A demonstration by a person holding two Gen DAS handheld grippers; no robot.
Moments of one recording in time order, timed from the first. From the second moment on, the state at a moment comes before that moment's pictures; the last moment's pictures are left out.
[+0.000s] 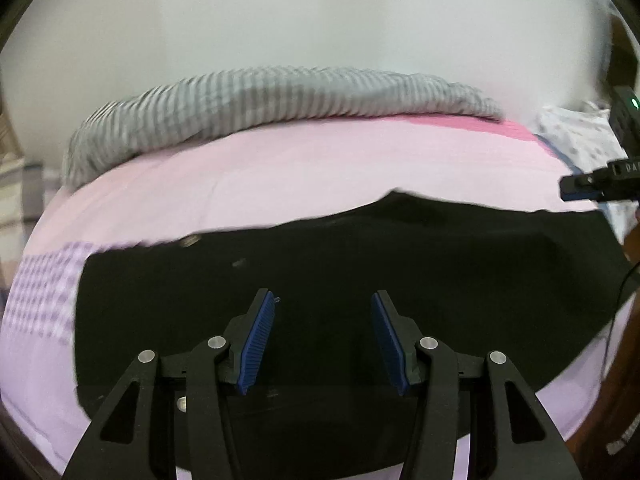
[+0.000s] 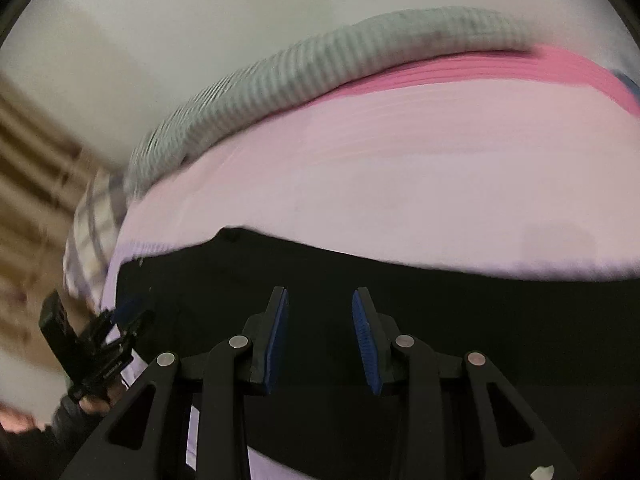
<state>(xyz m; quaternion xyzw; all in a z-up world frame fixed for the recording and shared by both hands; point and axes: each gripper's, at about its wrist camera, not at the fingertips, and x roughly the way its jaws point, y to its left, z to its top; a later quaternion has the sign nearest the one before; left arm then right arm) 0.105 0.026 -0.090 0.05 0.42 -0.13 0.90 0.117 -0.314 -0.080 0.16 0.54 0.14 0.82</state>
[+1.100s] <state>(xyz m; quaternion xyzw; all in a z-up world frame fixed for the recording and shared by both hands) 0.070 0.074 -0.120 0.06 0.45 -0.13 0.88 0.246 -0.179 -0.112 0.10 0.57 0.22 0.79</state>
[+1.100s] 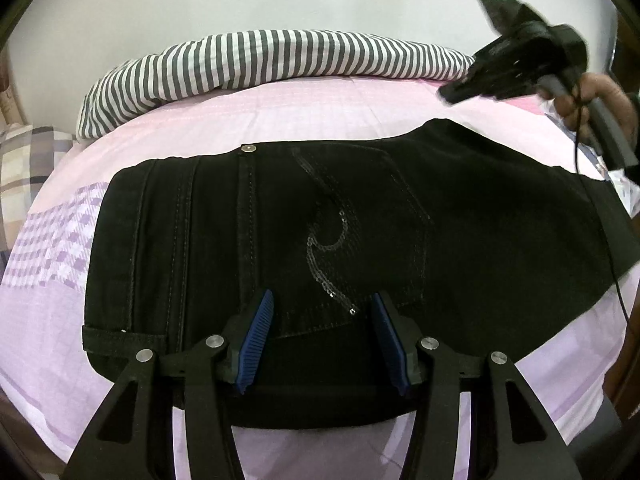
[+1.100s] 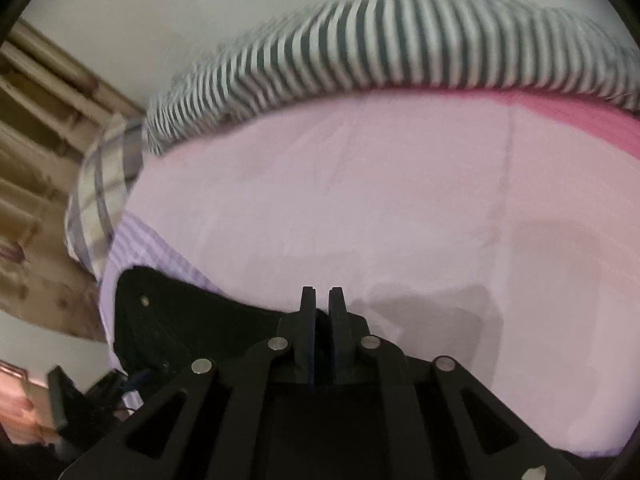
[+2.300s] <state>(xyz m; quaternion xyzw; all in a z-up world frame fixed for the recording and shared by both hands) 0.063 0.047 -0.089 0.07 0.44 -0.14 0.89 0.059 -0.355 -0.079 0.23 0.48 0.00 0.85</state>
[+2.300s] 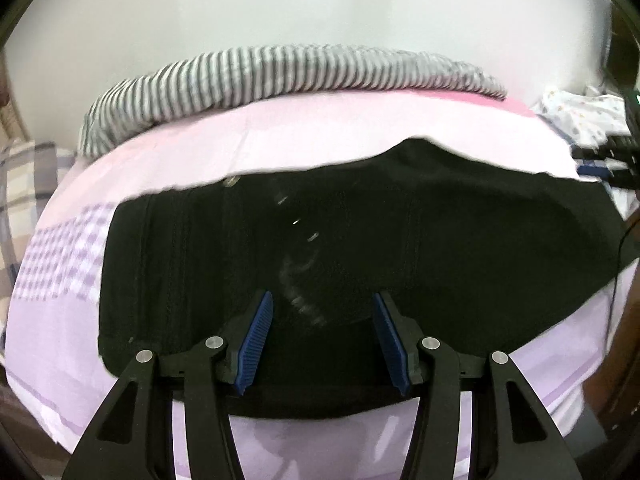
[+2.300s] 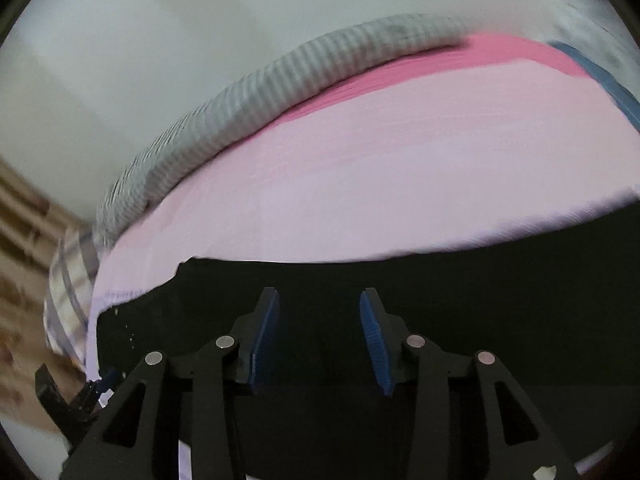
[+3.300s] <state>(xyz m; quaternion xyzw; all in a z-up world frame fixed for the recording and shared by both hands) 0.059 -0.110 -0.101 0.10 0.49 -0.29 0.82 -0.136 -0.562 -0.123 0.44 0.37 -0.22 0.79</state>
